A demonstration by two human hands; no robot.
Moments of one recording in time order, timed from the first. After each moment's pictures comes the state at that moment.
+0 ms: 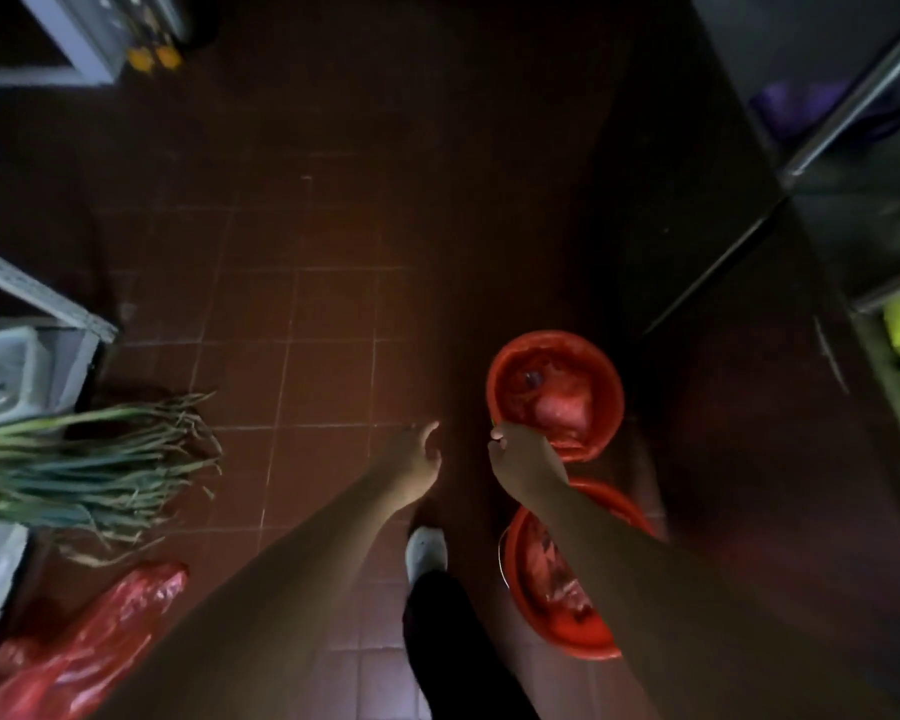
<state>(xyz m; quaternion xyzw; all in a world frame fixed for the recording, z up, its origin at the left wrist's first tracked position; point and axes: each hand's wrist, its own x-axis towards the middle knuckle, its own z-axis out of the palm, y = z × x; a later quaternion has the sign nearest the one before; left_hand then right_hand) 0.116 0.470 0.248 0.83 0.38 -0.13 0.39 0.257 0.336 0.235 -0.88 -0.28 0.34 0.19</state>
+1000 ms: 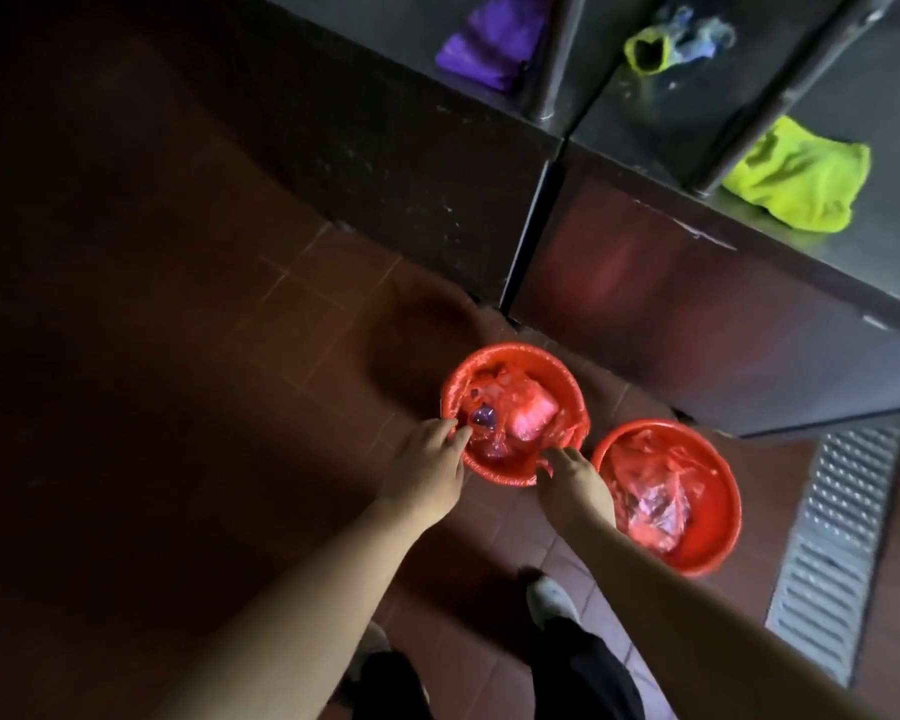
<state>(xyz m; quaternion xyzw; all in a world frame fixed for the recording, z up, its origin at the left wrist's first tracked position) 0.406 0.688 0.217 0.95 -0.24 -0.16 0.16 0.347 0.476 0.217 -0.94 0.18 0.21 0.22</state>
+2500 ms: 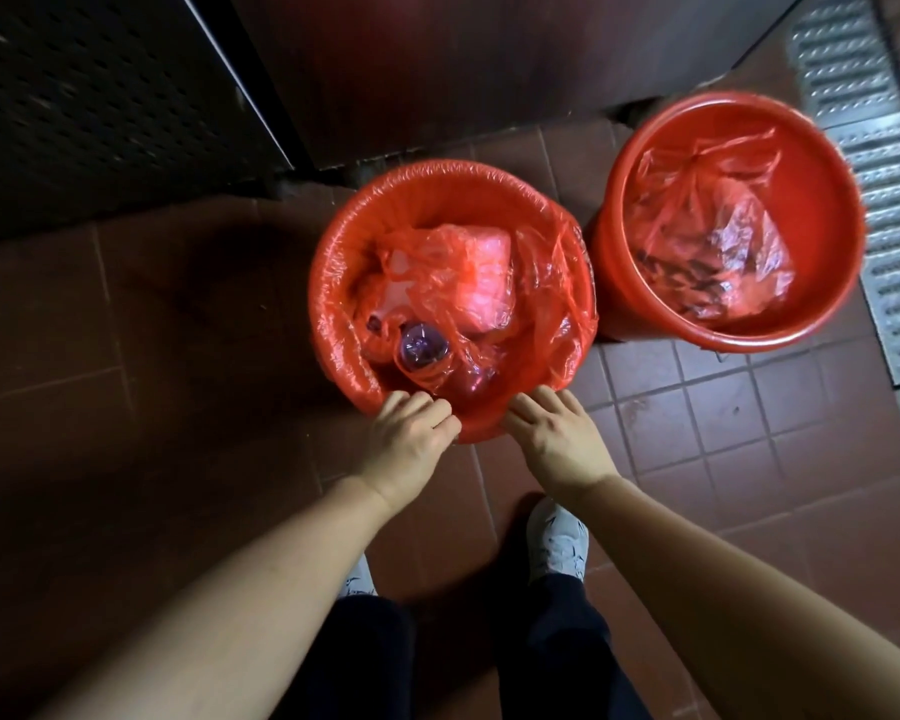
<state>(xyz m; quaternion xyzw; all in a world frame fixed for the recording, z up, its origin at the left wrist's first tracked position) 0.527 0.650 -0.165 0.70 -0.69 -0.12 0.16 0.344 0.526 -0.148 -0.97 0.21 0.05 0.11</state>
